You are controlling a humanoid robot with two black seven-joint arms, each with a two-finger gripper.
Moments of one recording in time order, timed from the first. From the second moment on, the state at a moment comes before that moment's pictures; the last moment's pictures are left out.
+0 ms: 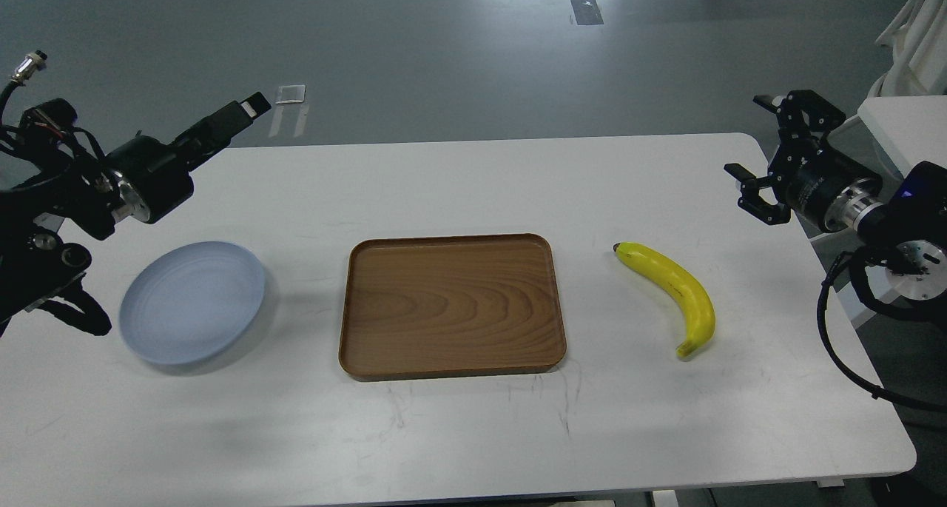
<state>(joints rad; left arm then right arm) -0.80 0.80 -0.36 -1.15 1.07 0.04 -0.39 0.67 -0.77 0.56 1.11 -0.07 0.15 0.15</state>
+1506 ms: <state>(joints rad) -0.58 0.88 -0.20 -0.99 1.24 0.23 -0.40 0.69 -0.71 0.63 1.10 -0.07 0.14 0.15</state>
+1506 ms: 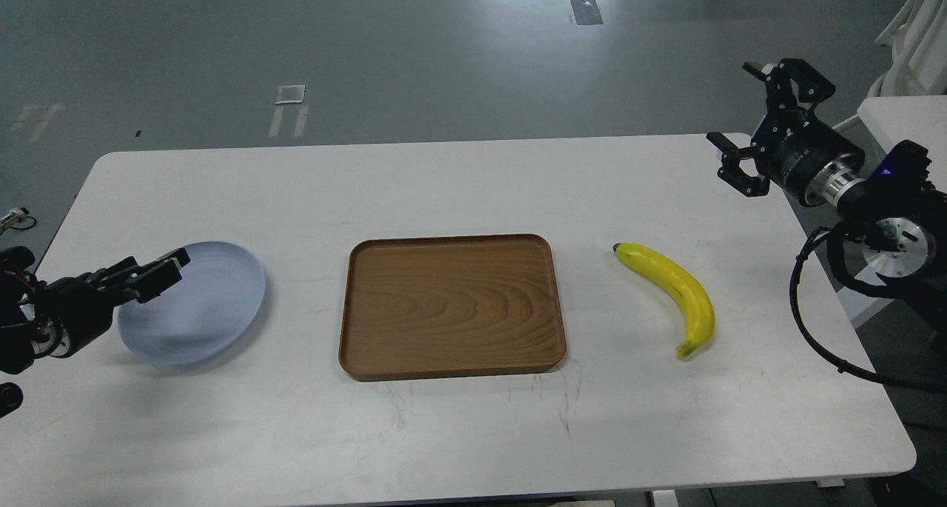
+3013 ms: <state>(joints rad) -0.54 0.79 -0.12 -0.74 1.24 0.25 -0.41 0.69 -0.72 0.63 1.11 -0.07 0.14 0.15</state>
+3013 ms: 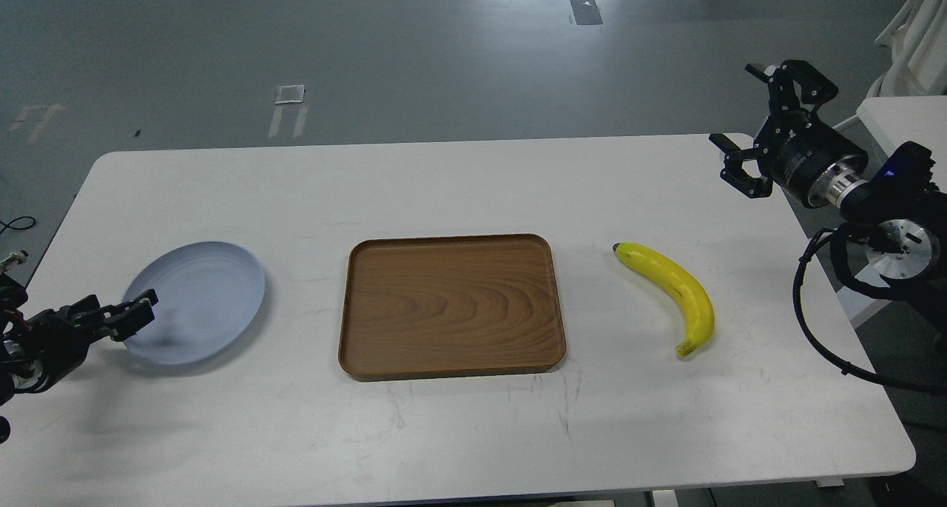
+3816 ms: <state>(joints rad) -0.54 0.78 -0.12 -0.68 1.24 0.19 -0.41 0.69 -0.73 0.64 1.11 -0.07 0.14 0.15</state>
